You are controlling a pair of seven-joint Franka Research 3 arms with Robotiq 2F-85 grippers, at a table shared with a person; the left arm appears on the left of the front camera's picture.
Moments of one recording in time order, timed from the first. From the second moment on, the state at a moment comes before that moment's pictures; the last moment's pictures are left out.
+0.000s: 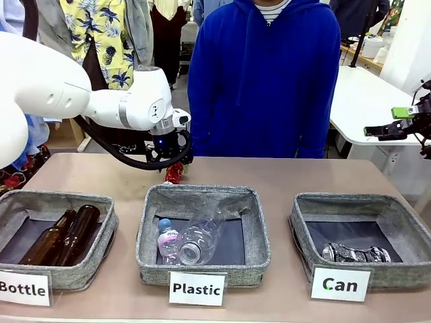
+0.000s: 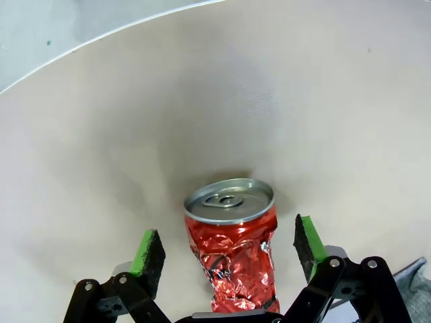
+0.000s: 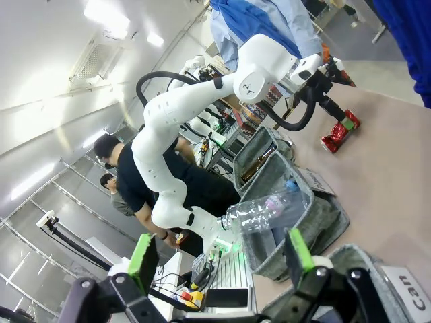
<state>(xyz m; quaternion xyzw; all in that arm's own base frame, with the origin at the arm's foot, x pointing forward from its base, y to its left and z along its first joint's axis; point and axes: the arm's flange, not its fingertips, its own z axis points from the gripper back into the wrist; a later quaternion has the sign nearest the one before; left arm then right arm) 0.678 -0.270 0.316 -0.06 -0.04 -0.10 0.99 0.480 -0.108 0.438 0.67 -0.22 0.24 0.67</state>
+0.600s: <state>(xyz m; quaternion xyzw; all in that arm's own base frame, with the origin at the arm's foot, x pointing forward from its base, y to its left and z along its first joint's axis) 0.690 -0.271 0.298 -0.06 0.00 -0.09 0.99 0.480 -0.108 0.438 0.67 -0.22 0.24 0.67</state>
